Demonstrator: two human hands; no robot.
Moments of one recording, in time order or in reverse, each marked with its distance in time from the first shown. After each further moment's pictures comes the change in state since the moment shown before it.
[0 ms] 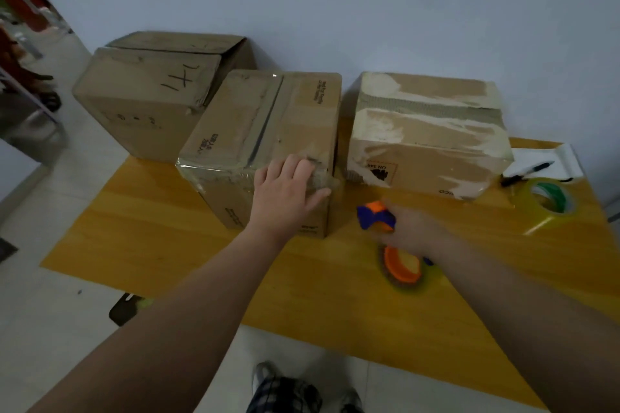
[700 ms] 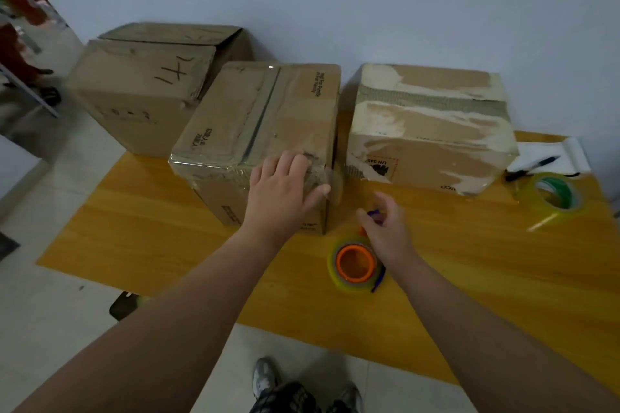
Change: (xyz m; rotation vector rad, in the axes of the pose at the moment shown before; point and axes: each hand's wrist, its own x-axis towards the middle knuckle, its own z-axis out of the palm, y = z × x) left_hand 0.000 0.009 -0.012 -0.059 -0.144 -0.076; right_hand 0.026 -0.016 0.060 0.946 0.350 0.014
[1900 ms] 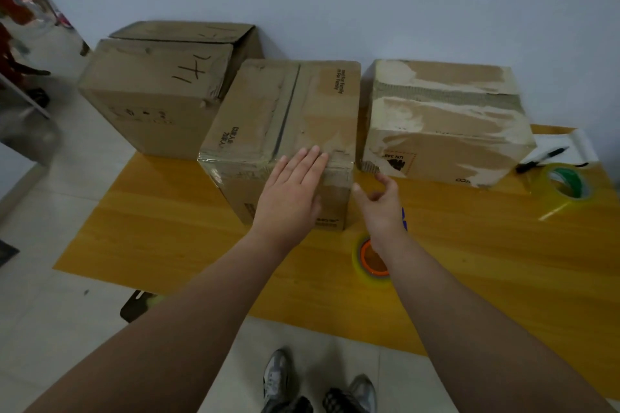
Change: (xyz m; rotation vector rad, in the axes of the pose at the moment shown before) left_hand -0.015 -0.039 -0.013 -0.002 -0.158 0.129; right_hand -0.006 -0.054 0.061 0.285 0.222 0.064
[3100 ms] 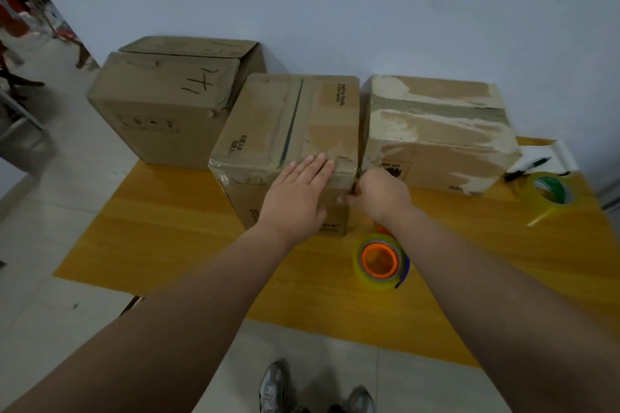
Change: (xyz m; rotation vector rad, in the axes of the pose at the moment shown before) left_hand 0.005 -0.009 -0.009 0.062 -0.096 0.071; right_hand 0.012 -0.054 -0.008 -1.238 -0.238 -0.543
